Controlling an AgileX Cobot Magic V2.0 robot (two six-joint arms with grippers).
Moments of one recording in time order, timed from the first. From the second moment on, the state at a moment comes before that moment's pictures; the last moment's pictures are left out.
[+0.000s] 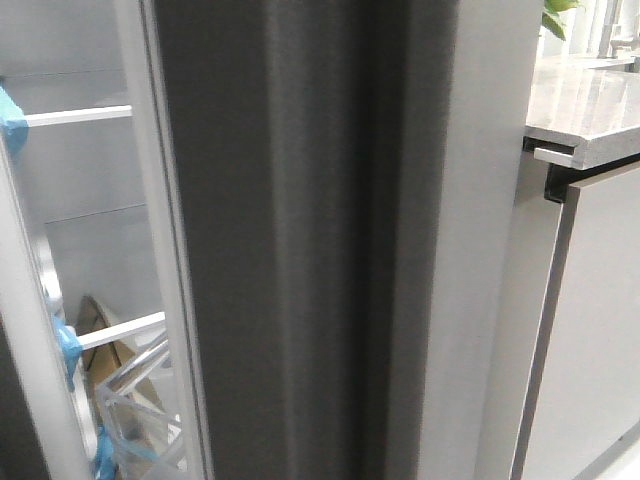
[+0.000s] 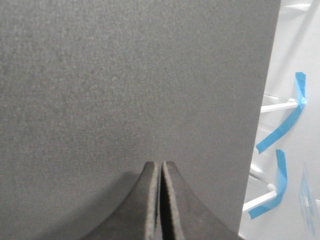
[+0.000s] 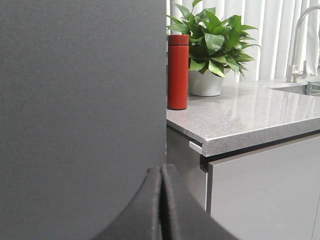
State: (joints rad) left arm -0.02 0.00 0.00 -0.01 -0.02 -0.09; right arm 0.08 -0.01 0.01 0.04 -0.07 -0.06
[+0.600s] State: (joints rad) left arm -0.02 0.00 0.00 -0.01 -0.02 -0.09; right arm 0.10 0.18 -0.29 0.04 0.04 -0.06
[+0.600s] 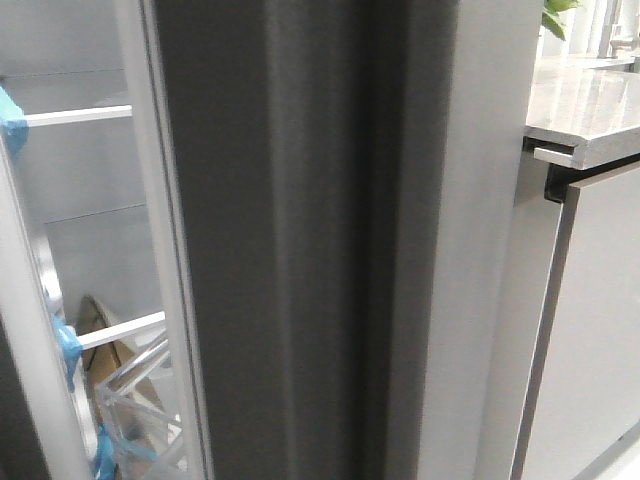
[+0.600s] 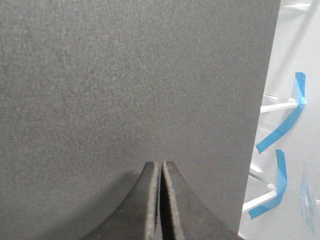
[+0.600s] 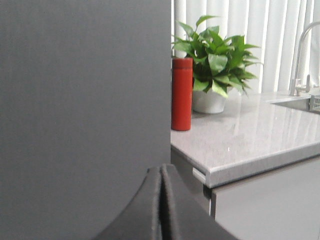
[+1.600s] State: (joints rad) left arm -0.02 0.00 0.00 -0.01 -0.02 -0.09; right arm 0.72 0.67 -0.97 0.08 0.17 -0.06
